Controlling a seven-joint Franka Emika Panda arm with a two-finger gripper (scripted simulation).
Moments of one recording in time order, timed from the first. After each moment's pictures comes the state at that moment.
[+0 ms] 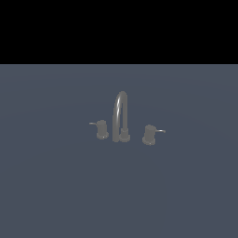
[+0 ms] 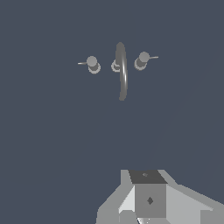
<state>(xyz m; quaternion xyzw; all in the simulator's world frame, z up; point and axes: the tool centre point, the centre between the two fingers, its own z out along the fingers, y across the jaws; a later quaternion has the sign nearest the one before) -0.228 0.046 0.414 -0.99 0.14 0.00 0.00</state>
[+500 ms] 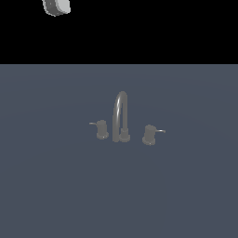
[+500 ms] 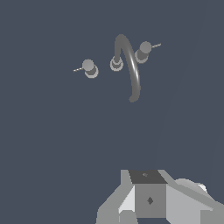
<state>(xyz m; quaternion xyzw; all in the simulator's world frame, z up) -0.197 0.080 0.363 -0.97 0.25 0.00 0.00</state>
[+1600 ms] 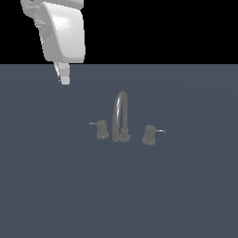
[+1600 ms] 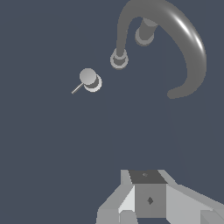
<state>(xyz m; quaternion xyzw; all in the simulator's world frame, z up) -0.113 0.127 0.258 -0.89 0.45 0.00 0.01</state>
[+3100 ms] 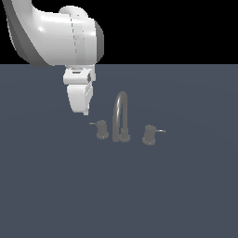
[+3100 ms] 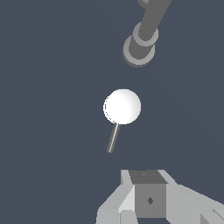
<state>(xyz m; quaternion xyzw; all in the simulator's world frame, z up) 0.010 0.122 0.125 -0.73 0.68 0.00 0.00</state>
